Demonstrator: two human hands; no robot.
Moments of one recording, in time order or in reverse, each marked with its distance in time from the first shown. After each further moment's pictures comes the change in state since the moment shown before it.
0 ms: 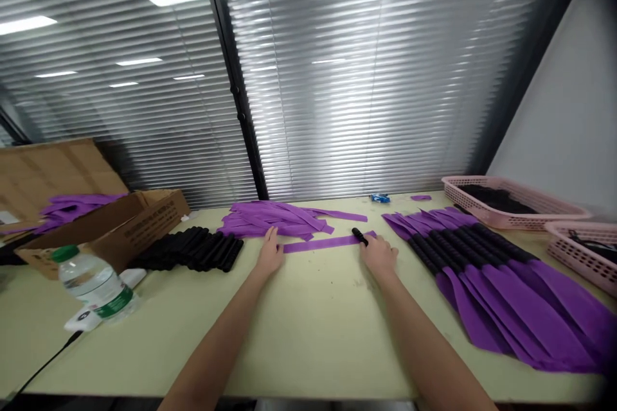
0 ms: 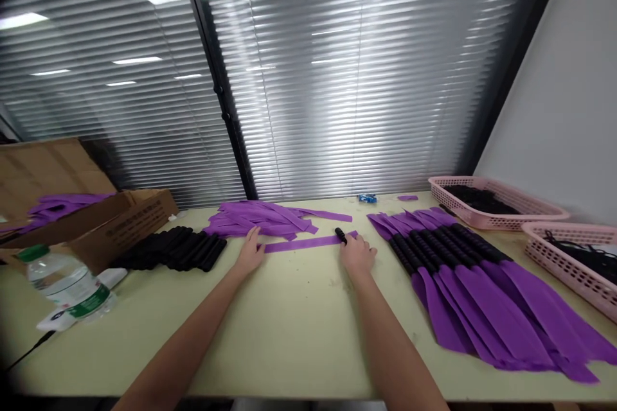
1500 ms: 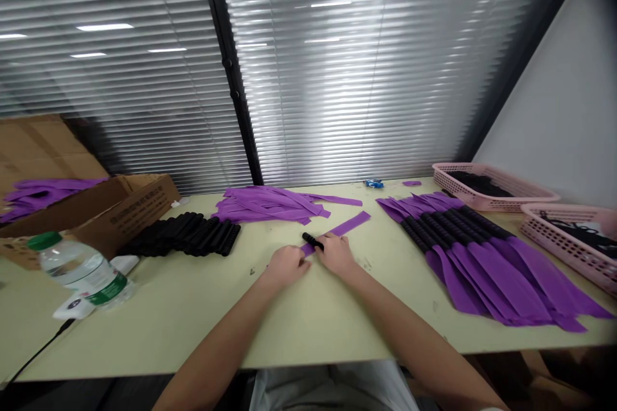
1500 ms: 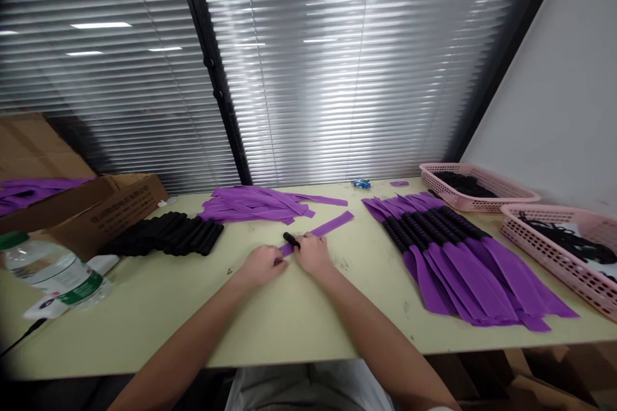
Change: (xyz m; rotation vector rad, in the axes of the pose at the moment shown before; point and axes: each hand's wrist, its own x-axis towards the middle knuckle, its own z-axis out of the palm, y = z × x) left_hand -0.072 0.080 -0.051 0.125 -0.408 0.290; right_hand -0.080 -0.085 -0.010 0.041 -0.200 -0.486
